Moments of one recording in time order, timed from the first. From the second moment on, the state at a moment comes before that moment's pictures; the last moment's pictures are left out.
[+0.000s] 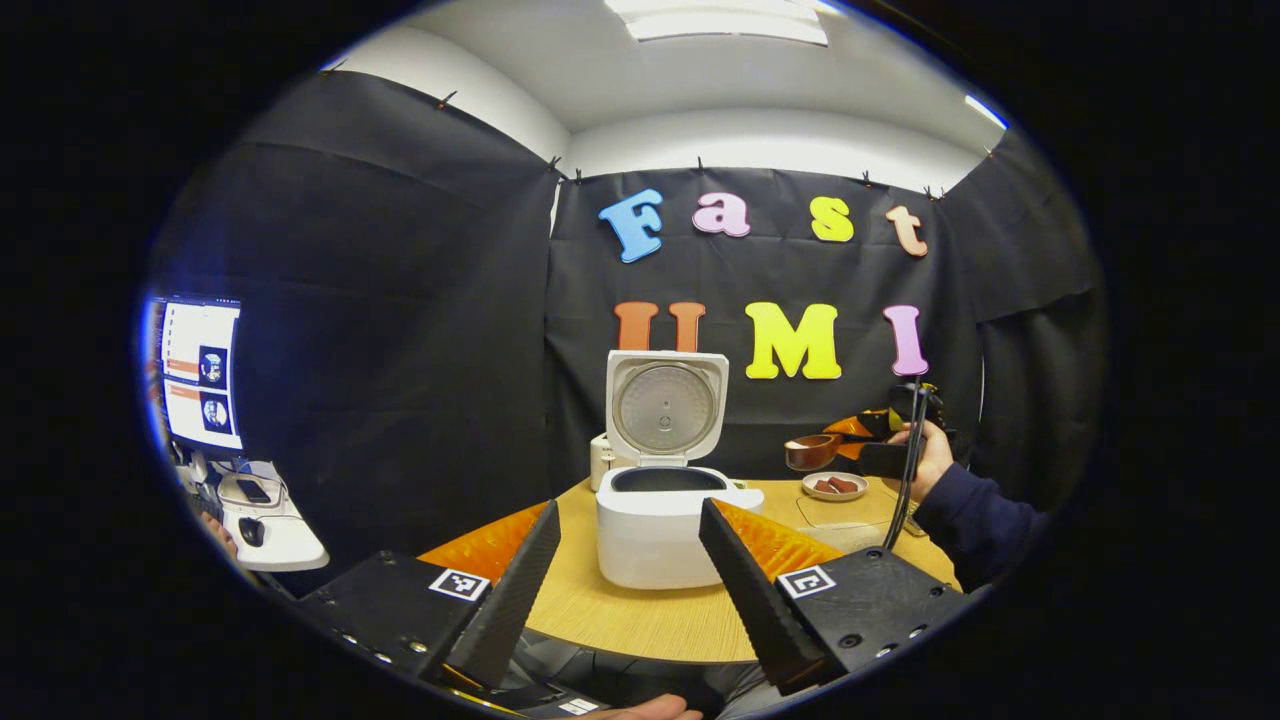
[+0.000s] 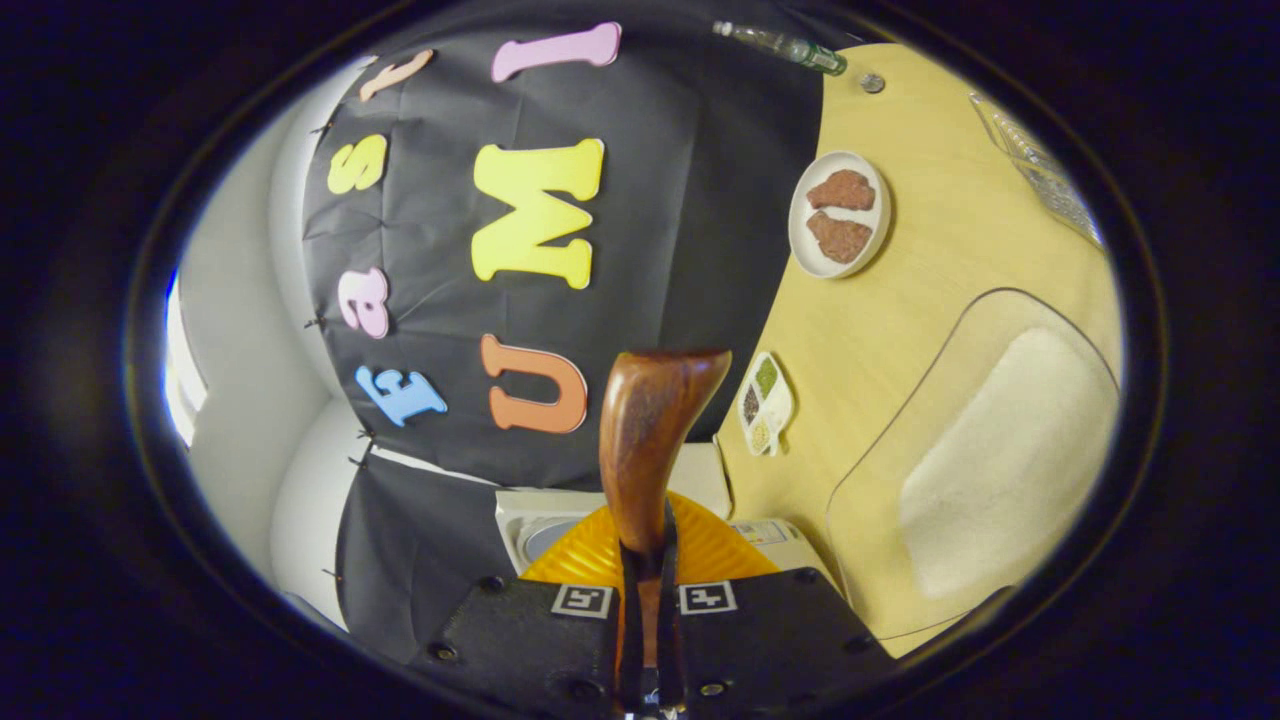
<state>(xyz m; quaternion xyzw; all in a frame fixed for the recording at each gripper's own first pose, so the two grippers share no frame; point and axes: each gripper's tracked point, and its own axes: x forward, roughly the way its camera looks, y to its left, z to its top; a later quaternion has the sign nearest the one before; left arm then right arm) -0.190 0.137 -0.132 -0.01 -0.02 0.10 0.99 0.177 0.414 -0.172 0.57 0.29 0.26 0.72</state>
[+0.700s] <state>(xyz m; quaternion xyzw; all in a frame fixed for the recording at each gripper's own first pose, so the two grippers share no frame) -0.215 0.184 -0.151 -0.01 -0.01 0.13 0.99 0.171 0.570 -0.177 0.36 0.31 0.28 0.84</state>
